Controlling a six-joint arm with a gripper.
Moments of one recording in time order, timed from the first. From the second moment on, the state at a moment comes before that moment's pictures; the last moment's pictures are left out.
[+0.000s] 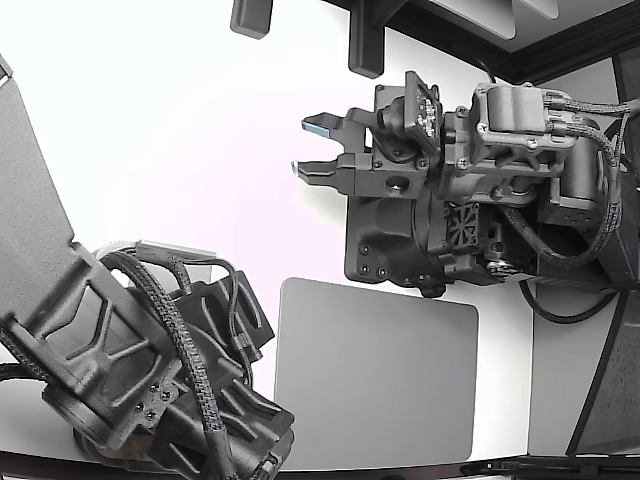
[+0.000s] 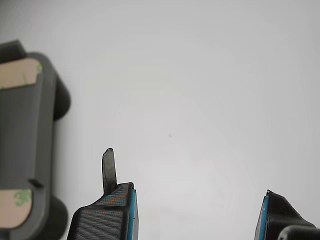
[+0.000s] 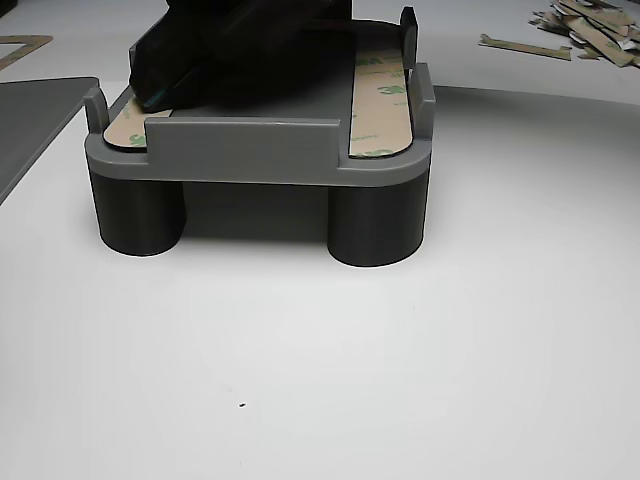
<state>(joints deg) -6.5 168.0 152.7 55.5 -2.6 3.6</state>
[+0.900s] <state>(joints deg) -2.7 157.1 145.7 50.6 1.0 -48.5</state>
